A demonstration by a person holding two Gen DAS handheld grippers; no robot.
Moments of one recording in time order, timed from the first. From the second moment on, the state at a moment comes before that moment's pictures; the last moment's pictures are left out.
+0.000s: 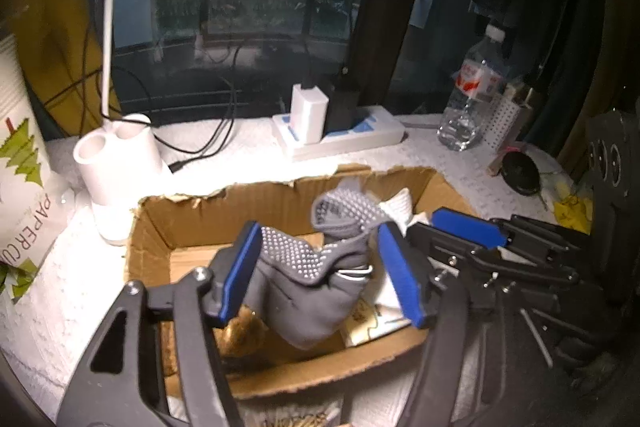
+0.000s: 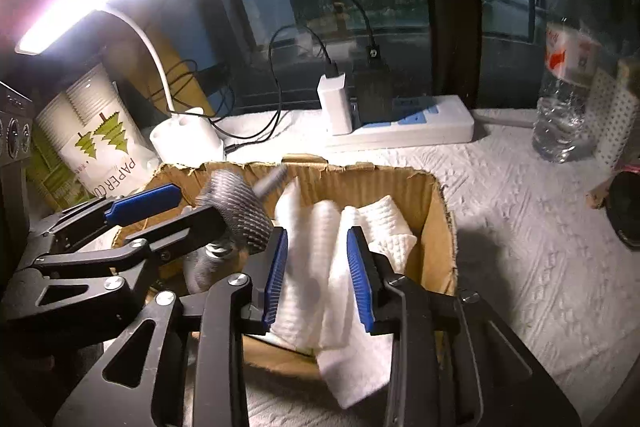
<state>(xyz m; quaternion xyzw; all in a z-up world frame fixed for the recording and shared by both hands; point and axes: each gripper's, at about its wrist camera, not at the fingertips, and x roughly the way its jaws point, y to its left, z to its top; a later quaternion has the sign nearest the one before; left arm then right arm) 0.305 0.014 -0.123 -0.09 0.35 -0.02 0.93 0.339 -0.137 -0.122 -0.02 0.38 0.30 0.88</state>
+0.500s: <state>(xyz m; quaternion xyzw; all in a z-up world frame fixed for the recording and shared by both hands) 0.253 0.019 -0.103 -0.09 0.32 -0.02 0.94 0.296 -0.151 -0.102 -0.04 0.36 0.28 0.89</state>
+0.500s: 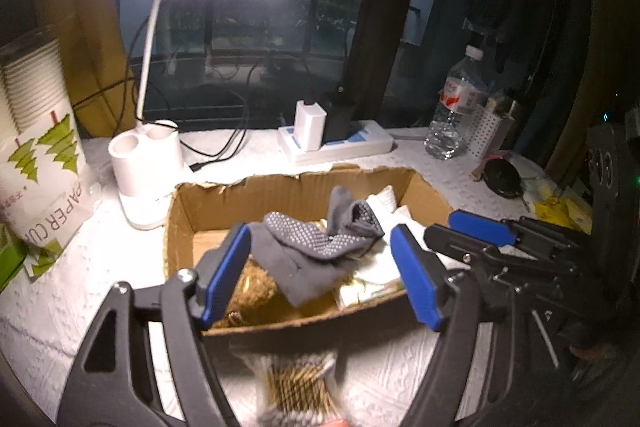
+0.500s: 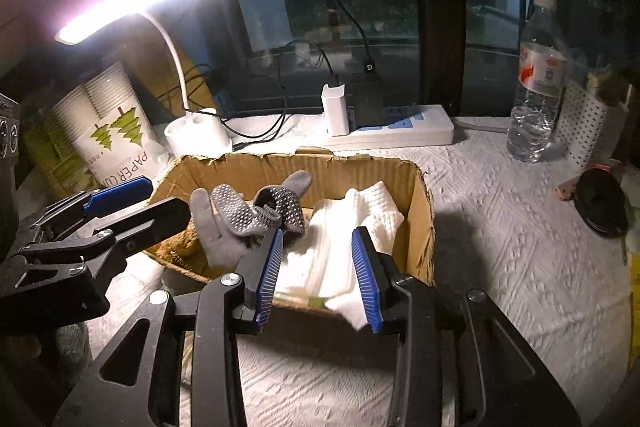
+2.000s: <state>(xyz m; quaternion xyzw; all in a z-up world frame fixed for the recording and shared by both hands) 0.103 0.055 -0.118 -0.11 0.33 -0.01 0.94 0.157 -0.130 -0.099 -0.08 0.36 0.31 0.88</state>
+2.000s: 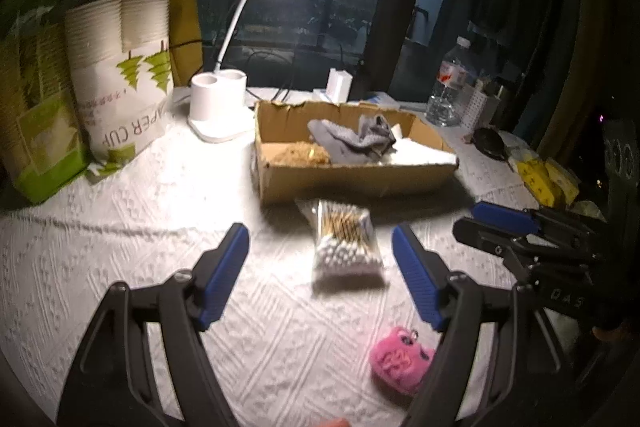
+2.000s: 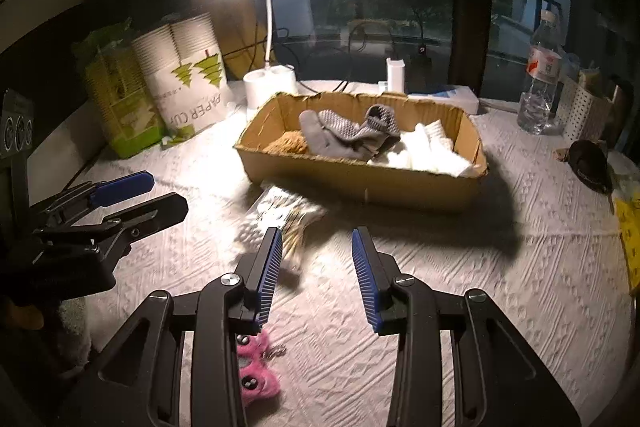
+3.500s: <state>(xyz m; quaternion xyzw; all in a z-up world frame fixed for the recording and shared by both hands) 0.074 0.062 -0.172 -0.13 0.39 0.02 0.91 0.115 -0.109 -0.167 -0.09 0.44 0.36 0.82</state>
